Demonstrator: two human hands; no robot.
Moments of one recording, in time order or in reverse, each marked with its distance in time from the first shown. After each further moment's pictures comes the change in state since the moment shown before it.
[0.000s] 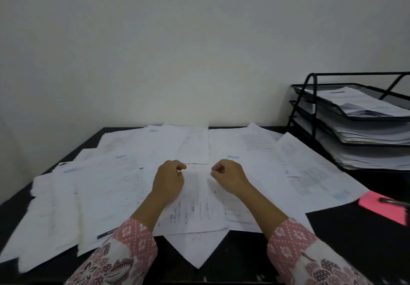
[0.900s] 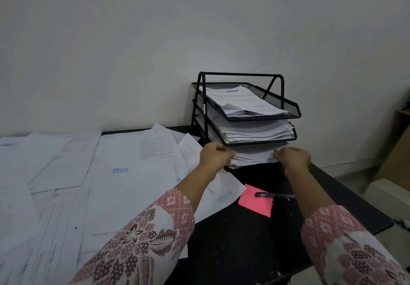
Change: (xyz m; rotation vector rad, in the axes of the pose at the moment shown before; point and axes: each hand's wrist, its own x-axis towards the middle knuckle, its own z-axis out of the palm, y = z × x) left_hand 0.004 0.321 0.216 -0.873 -0.581 -0.083; right_hand -0.038 0.214 -0.328 0.700 0.984 0.552
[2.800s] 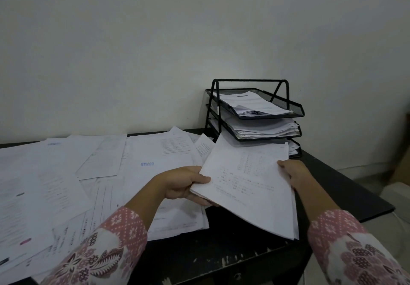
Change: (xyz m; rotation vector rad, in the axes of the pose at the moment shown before) left_hand -0.114 0.007 -0.119 0.051 -0.552 -0.334; right_hand -0.070 0.008 -0.023 -0.398 -0.202 0.122
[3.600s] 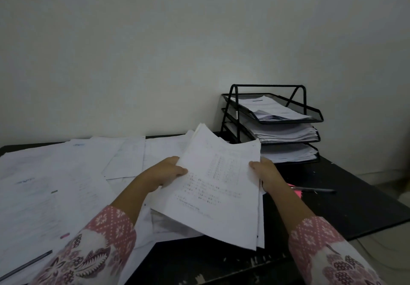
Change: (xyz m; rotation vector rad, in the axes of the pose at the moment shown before) left_hand -0.046 -0.009 -0.081 0.406 0.521 0.078; right_hand -0.071 -0.010 0.104 0.091 -0.260 -0.184
